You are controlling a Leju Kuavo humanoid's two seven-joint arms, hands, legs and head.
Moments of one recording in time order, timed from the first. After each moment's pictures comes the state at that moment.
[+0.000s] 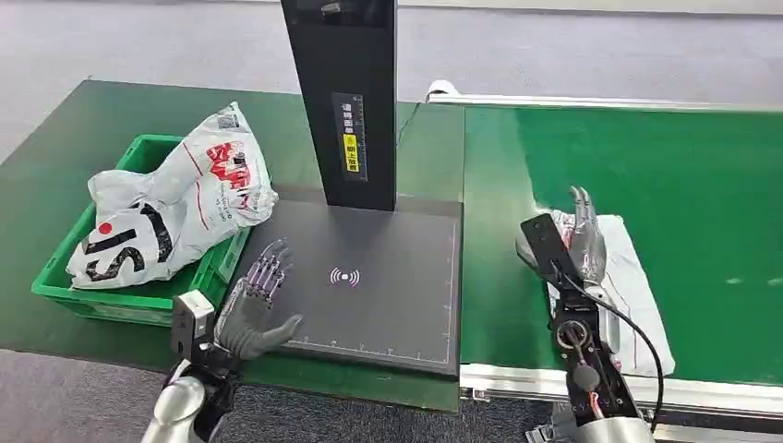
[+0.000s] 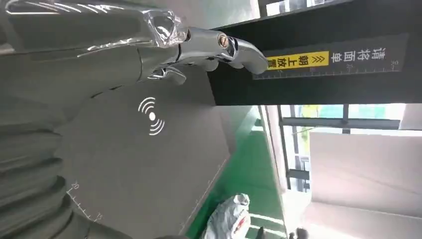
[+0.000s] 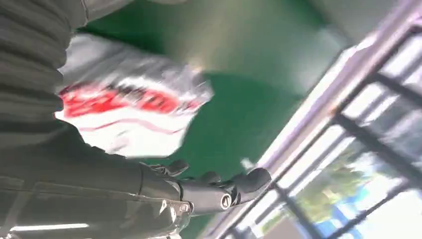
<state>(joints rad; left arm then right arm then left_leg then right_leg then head) -0.08 -0.08 -0.13 -1.32 -0.01 -0.31 -0.39 -0.44 -0.03 0.06 -0.89 0.72 -0.33 -0.02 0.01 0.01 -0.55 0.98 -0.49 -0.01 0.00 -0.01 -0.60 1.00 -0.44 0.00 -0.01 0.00</state>
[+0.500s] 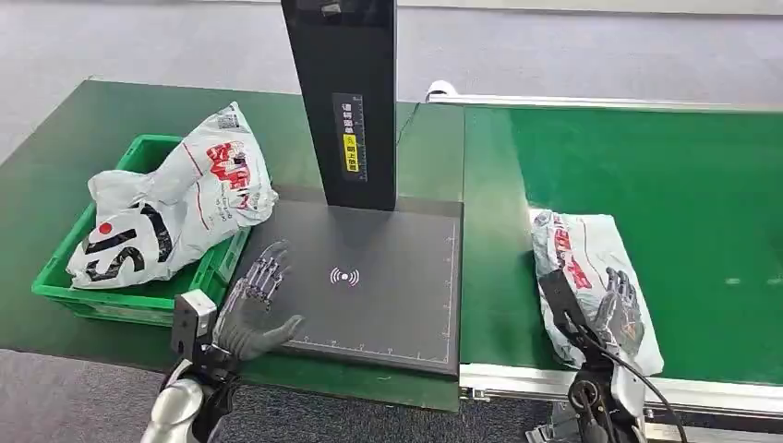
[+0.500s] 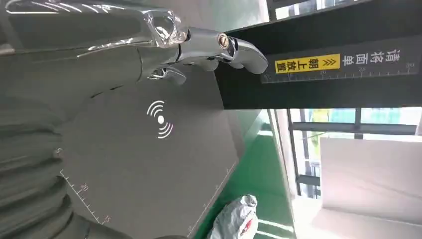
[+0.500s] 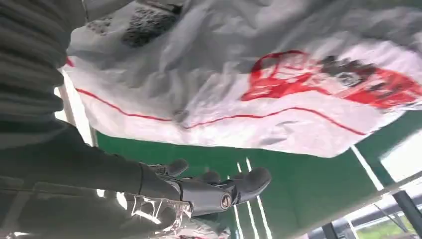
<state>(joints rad) -0.07 -0.09 -0.12 -1.34 -0.03 -0.30 -0.35 -0.22 -0.04 -0.09 -0.97 0.98 -0.29 0.19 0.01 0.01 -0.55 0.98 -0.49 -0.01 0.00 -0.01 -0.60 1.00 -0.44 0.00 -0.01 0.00</state>
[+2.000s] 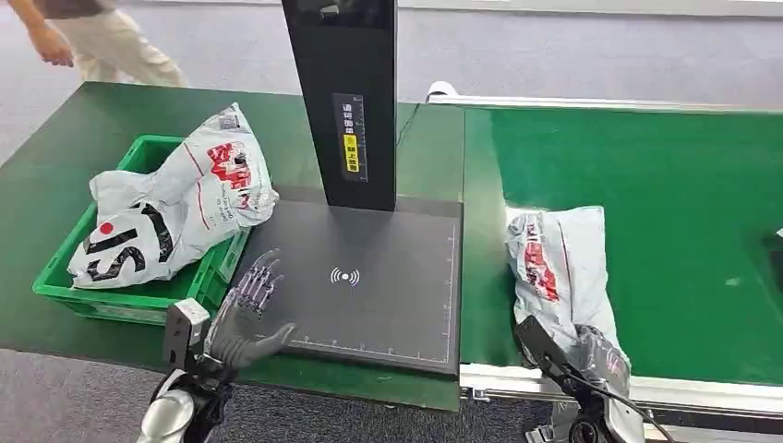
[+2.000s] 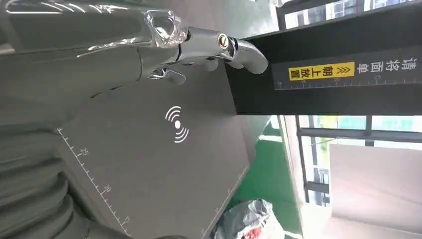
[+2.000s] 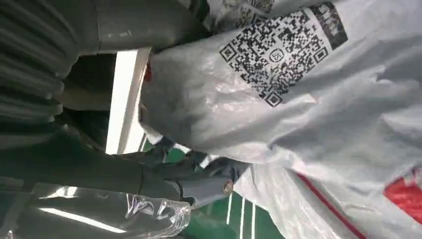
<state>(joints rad) -0.02 -0.09 -0.07 -1.37 -0.05 -0.32 -0.33 -0.06 0.00 -0.10 -1.11 1.12 0.02 0.25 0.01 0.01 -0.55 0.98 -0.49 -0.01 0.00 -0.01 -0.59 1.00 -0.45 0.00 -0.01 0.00</state>
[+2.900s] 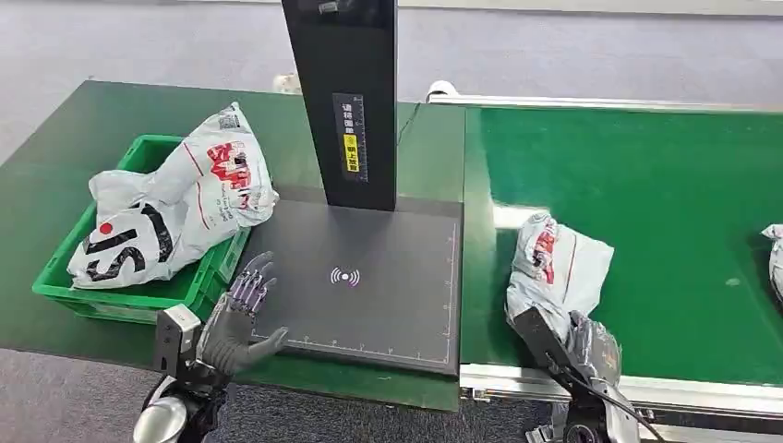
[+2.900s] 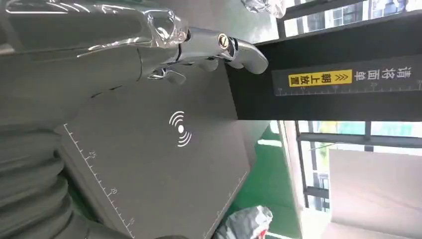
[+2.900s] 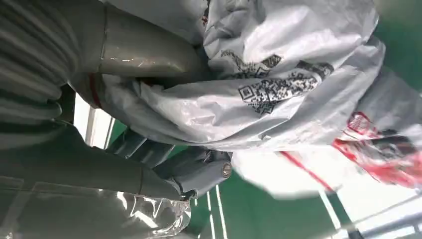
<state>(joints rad) 0.01 -0.10 -0.06 -1.41 -0.05 -0.32 -0.34 -0.01 0.01 -0.05 -1.23 0.97 -0.16 0.11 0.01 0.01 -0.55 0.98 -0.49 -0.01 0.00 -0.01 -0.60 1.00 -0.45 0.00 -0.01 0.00</state>
